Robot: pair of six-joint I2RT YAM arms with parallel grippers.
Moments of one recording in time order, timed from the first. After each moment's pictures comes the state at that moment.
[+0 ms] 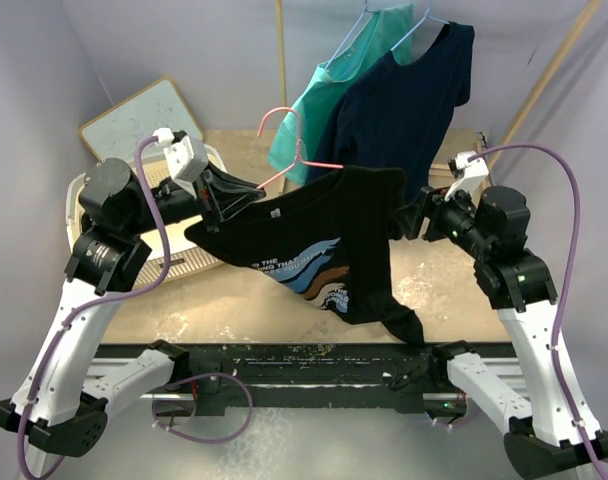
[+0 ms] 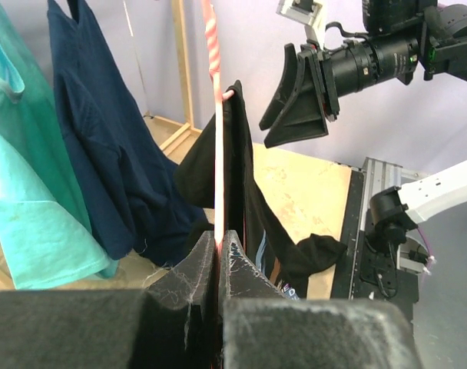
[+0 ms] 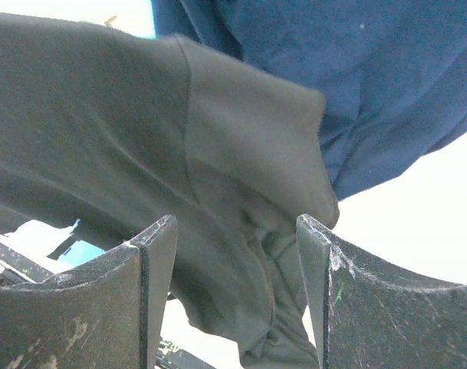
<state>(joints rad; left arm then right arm) -0.39 0.97 1.36 -0.28 0.77 -0.08 0.23 0.84 1.15 -0.65 -0.22 0.21</state>
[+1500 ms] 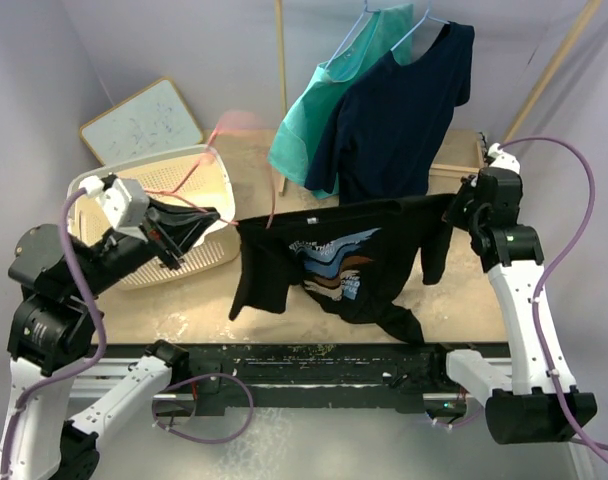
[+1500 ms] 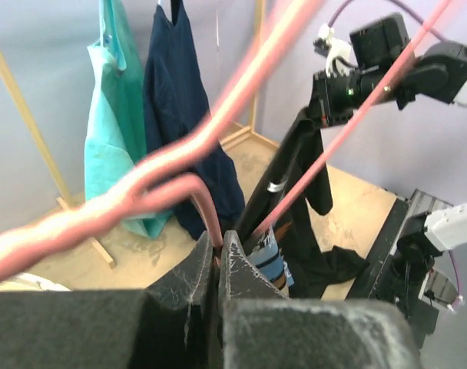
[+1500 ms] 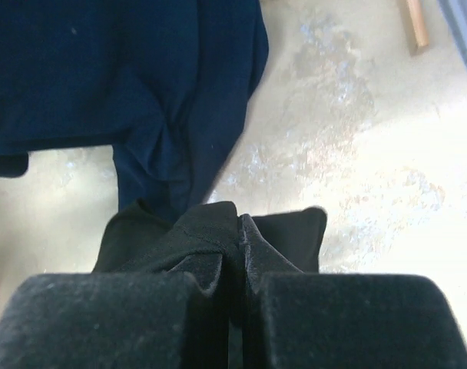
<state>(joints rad) -0.40 0.70 1.38 -0.55 0.49 -0.09 0.02 1.01 1.17 -0.71 0.16 0.37</state>
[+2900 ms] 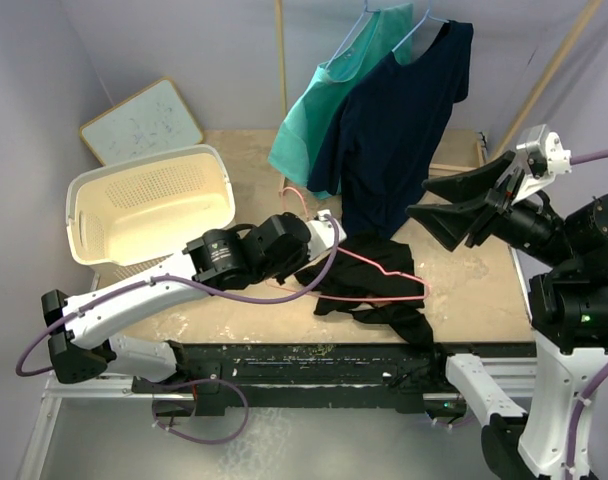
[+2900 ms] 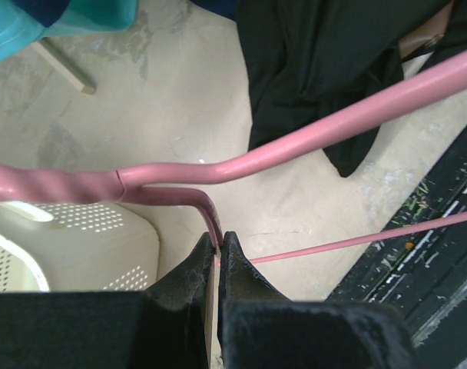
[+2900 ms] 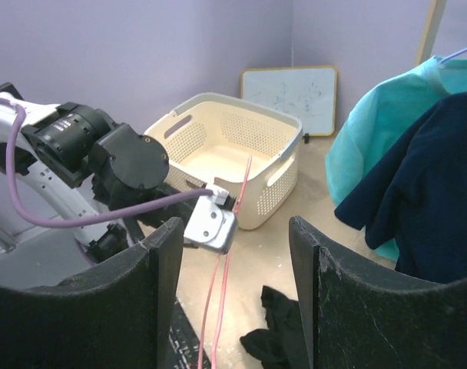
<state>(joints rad) -1.11 1.32 1.40 -0.88 -0.32 0.10 -0.01 0.86 1.62 -0.56 -0.96 0.30</state>
